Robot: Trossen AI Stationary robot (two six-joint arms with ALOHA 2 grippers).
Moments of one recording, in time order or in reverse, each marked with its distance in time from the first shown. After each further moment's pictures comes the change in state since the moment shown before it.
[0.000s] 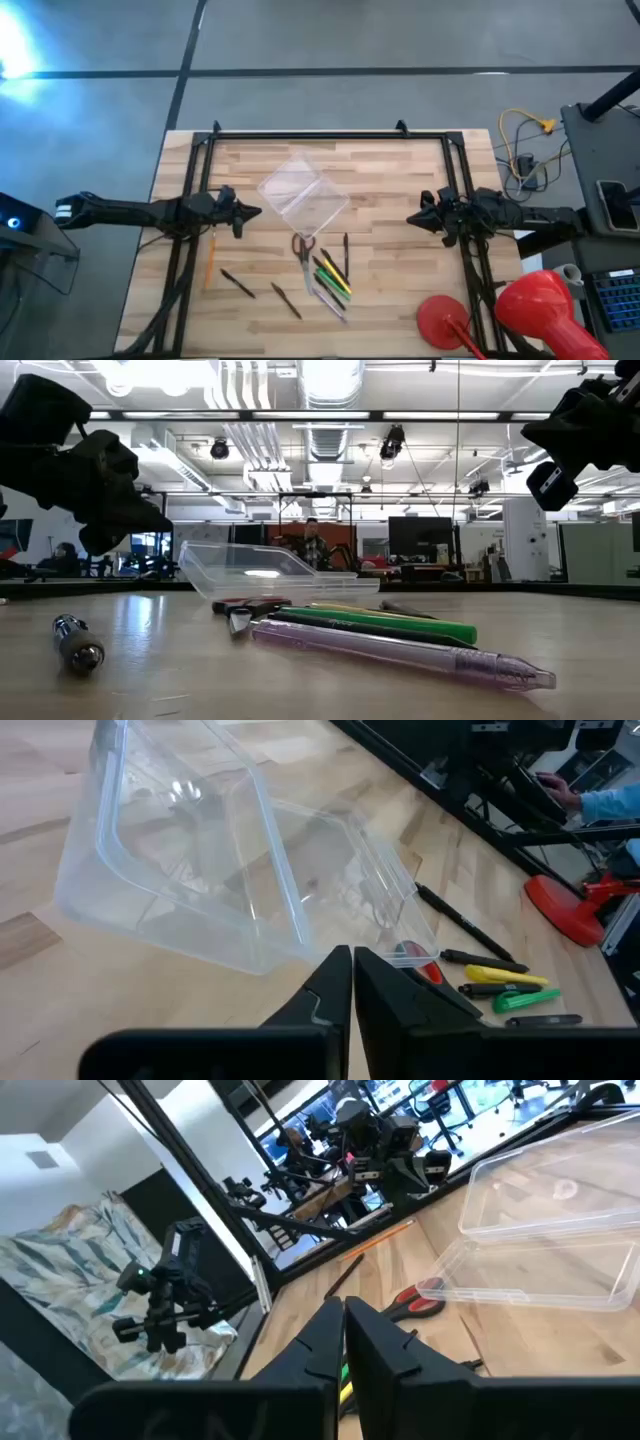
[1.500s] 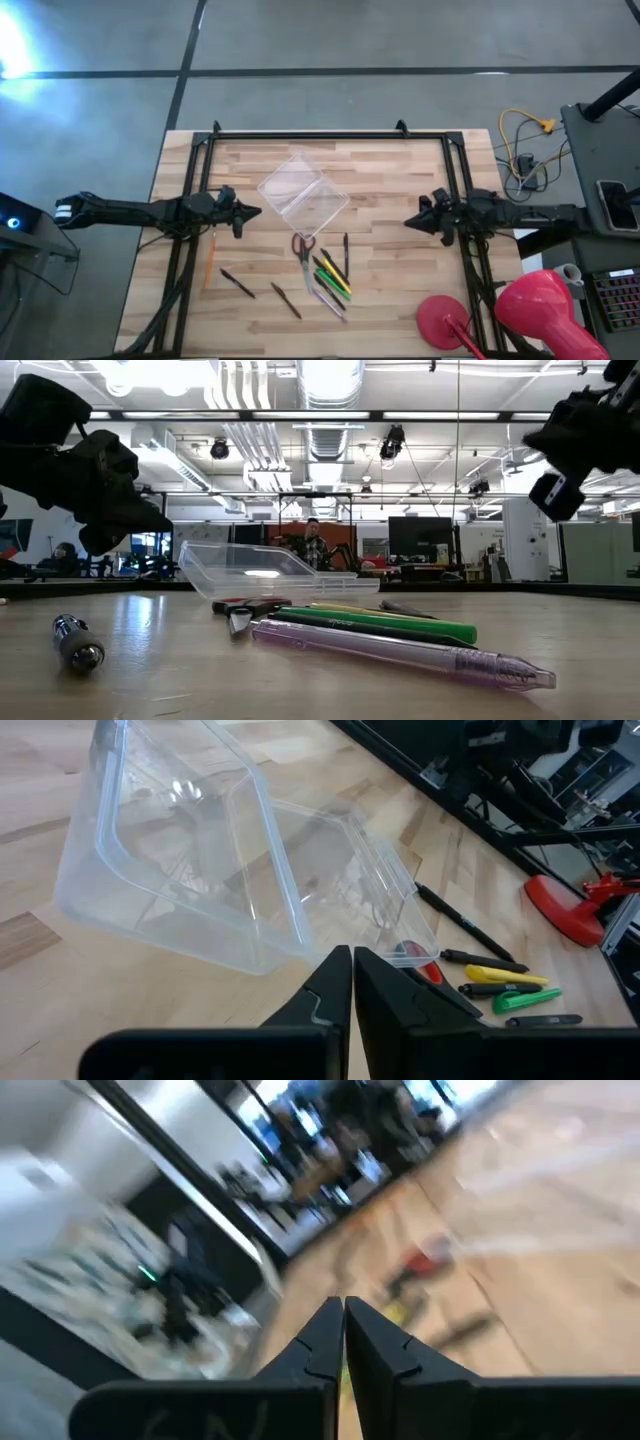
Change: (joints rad) left arm 0.000 0.000 0.000 0.001 0.000 0.000; right arm 0.017 0.091 0.002 -0.001 -0.004 0.114
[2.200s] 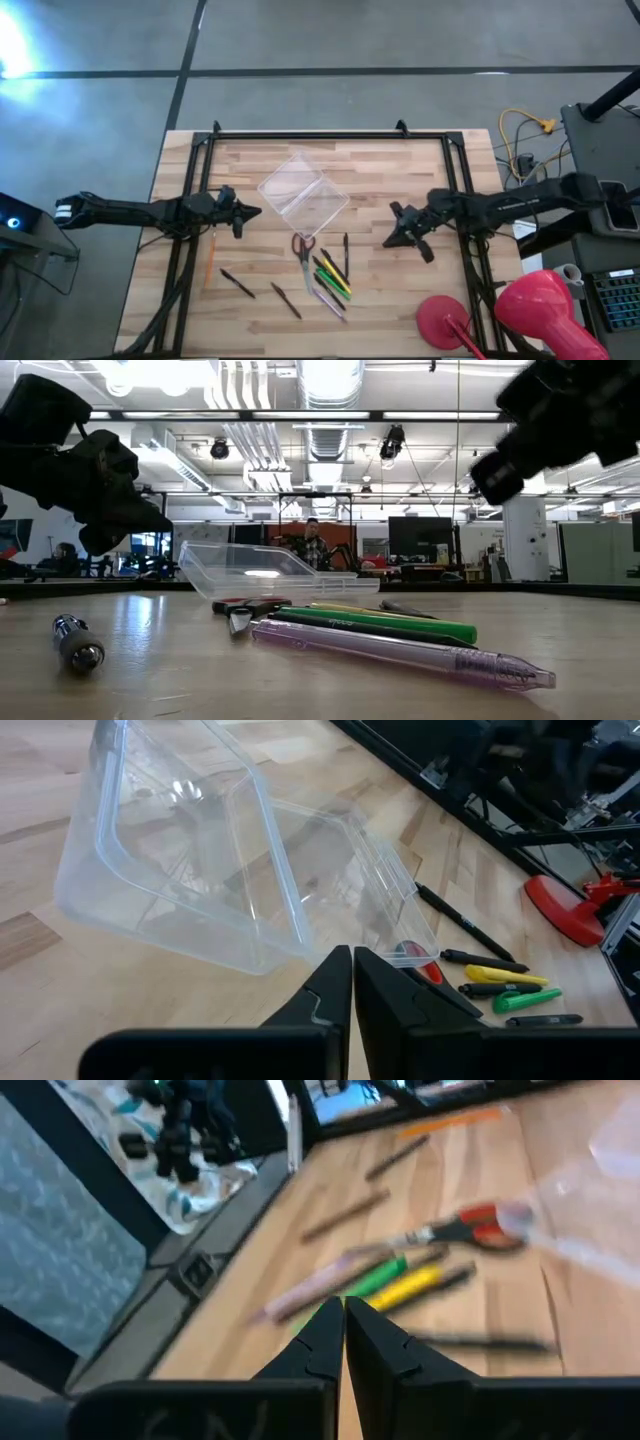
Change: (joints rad) left arm 0.000 0.000 0.000 0.000 0.000 0.000; right arm 0.043 0.854 0.258 0.358 -0.251 -0.458
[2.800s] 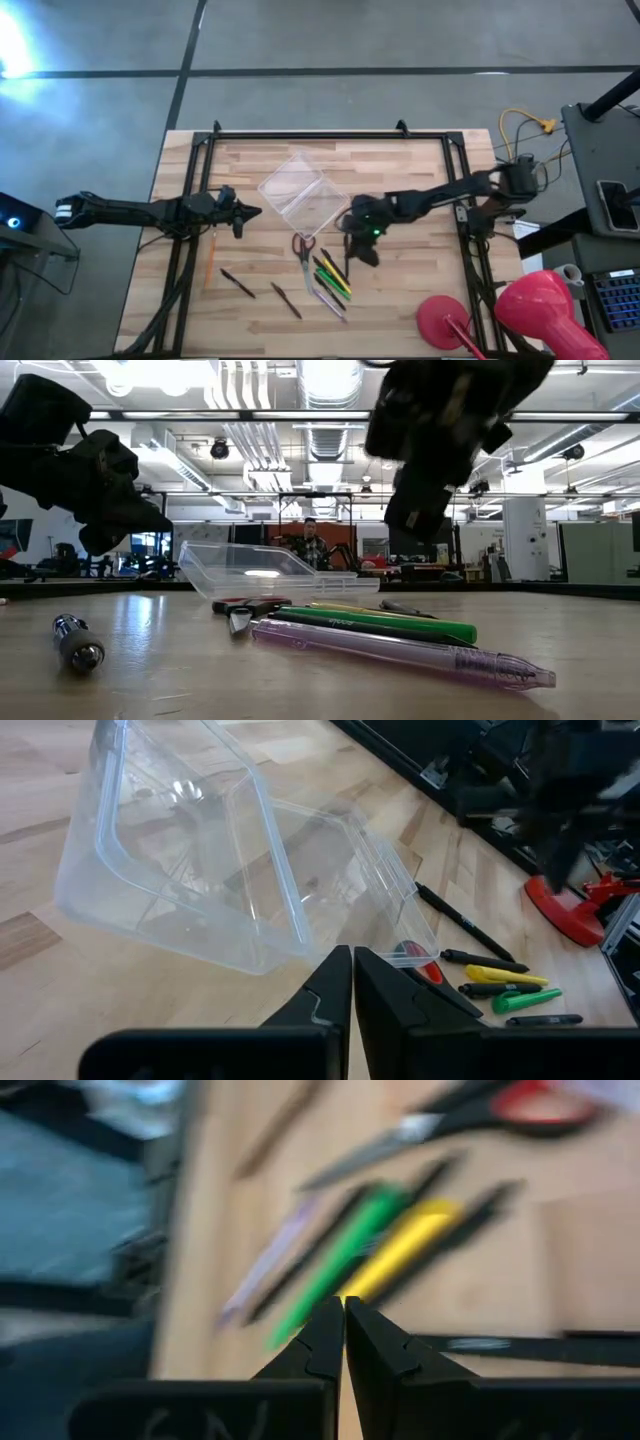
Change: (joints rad) left arm 0.000 0.000 0.000 0.000 0.000 0.000; right arm 0.014 0.710 0.625 -0.434 -0.055 0.138
